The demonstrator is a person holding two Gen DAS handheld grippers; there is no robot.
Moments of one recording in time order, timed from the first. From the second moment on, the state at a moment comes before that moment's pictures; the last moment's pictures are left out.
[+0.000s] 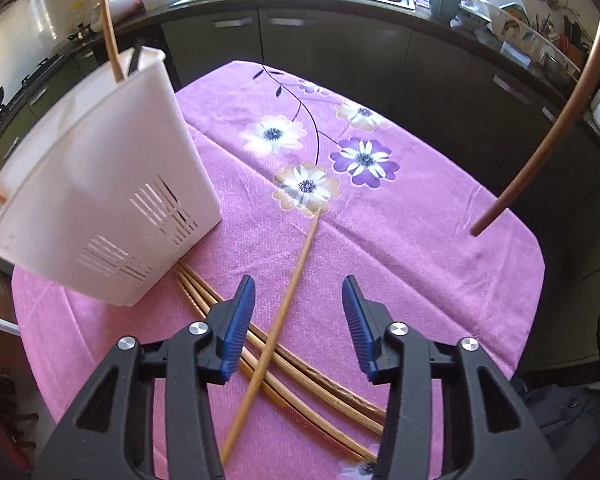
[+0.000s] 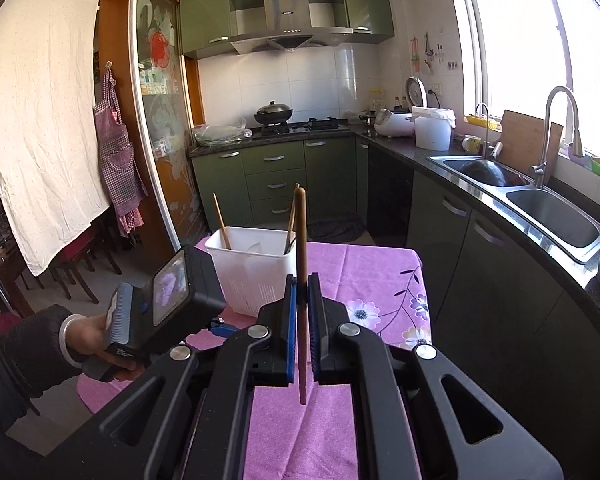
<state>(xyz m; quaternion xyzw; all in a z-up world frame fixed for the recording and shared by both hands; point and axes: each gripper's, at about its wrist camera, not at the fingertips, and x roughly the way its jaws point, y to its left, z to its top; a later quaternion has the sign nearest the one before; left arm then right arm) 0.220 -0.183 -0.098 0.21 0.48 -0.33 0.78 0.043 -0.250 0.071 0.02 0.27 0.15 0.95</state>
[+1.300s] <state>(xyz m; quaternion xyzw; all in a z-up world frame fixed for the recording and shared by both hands) 0.154 -0.118 -0.039 0.20 0.41 -0.34 0.83 0.031 -0.234 0.061 0.01 0.27 0.17 0.95</state>
